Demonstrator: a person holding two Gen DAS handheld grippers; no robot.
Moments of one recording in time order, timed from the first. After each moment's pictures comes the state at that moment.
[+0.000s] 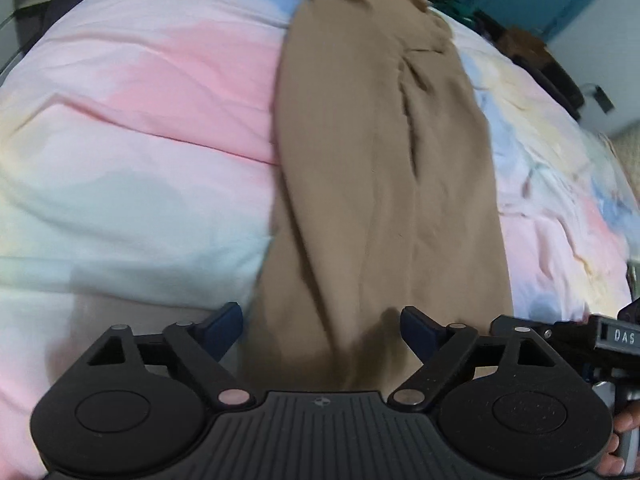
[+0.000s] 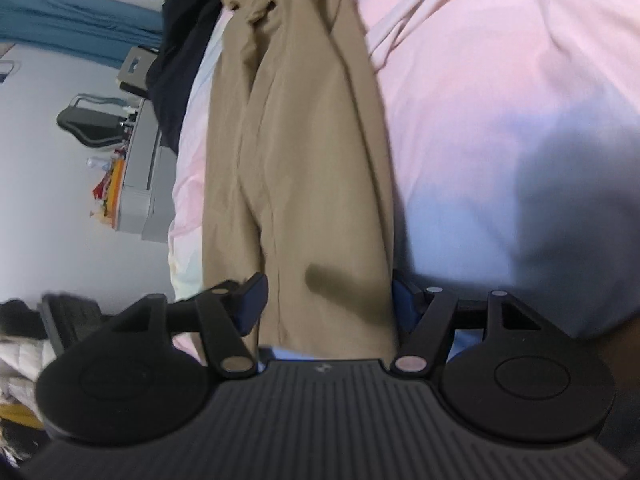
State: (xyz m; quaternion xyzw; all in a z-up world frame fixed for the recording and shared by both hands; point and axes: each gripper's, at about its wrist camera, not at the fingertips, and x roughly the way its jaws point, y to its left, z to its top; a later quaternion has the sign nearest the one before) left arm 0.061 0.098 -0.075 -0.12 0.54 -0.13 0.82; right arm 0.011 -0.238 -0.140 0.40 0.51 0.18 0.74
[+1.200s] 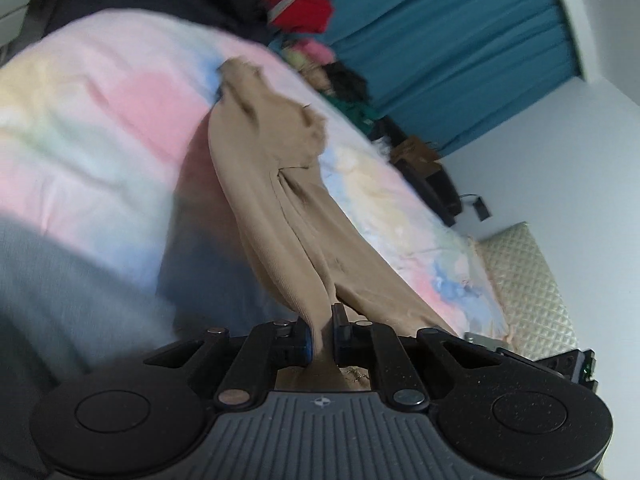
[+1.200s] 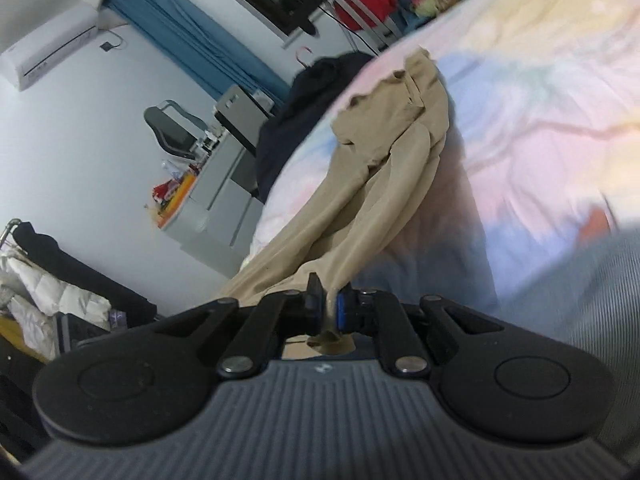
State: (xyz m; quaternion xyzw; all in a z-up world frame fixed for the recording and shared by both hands) left arm -0.109 0.090 0.038 -0.32 0.40 -0.21 0.83; right arm -0.112 -0.317 0.010 0.32 0.36 0.23 0.84
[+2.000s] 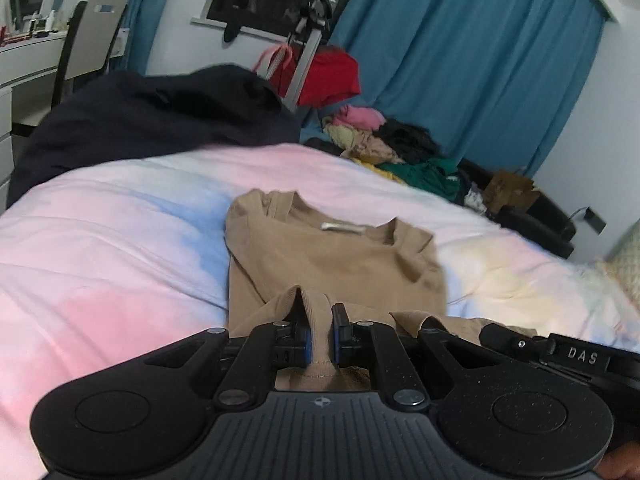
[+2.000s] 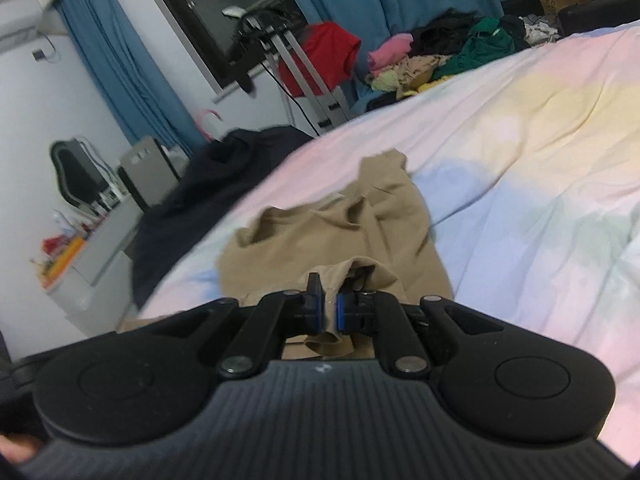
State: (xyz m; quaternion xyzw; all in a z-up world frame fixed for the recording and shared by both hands) left arm 0.198 0.036 -0.006 -0.14 0.32 -0.09 0.93; right arm 0.189 -0.255 -0.048 0.23 0.29 0.11 0.92
